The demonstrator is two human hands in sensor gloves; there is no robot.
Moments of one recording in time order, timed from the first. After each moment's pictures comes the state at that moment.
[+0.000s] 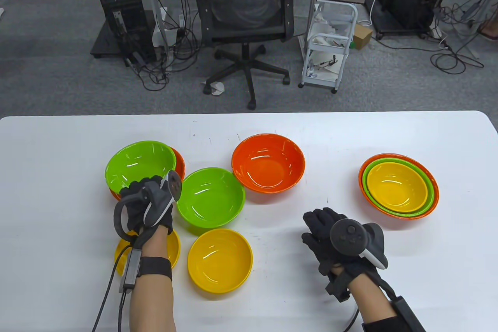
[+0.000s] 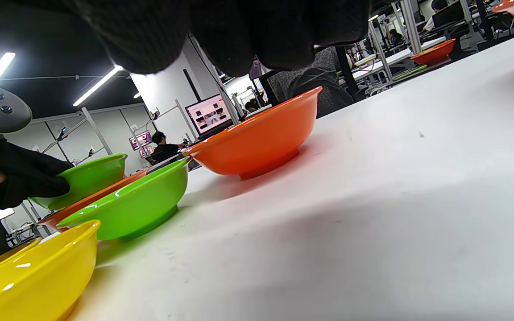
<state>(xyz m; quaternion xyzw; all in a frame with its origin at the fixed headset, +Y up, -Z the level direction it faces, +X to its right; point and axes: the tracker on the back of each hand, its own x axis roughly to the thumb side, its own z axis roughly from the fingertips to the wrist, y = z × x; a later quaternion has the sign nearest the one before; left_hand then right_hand) -0.242 -0.696 -0.407 0.05 0.18 -0.10 0.98 0.174 -0.713 -0.315 0.15 -0.02 0.95 0.26</state>
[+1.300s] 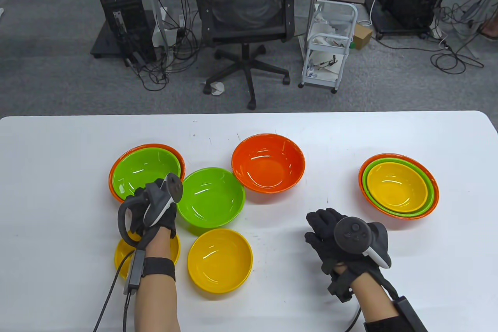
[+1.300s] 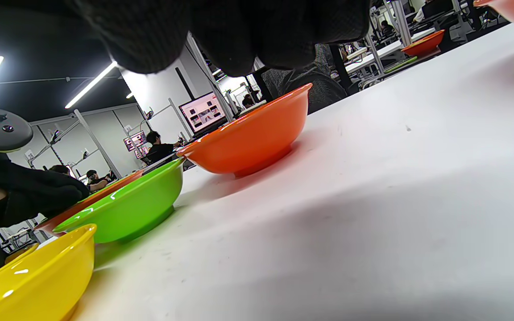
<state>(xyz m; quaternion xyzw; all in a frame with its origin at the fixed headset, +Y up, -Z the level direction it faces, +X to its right) -0.242 -0.709 -0.406 -0.01 0.16 -0.05 0.99 0.181 -0.712 -0.316 0.14 -0.01 0.95 0.28</state>
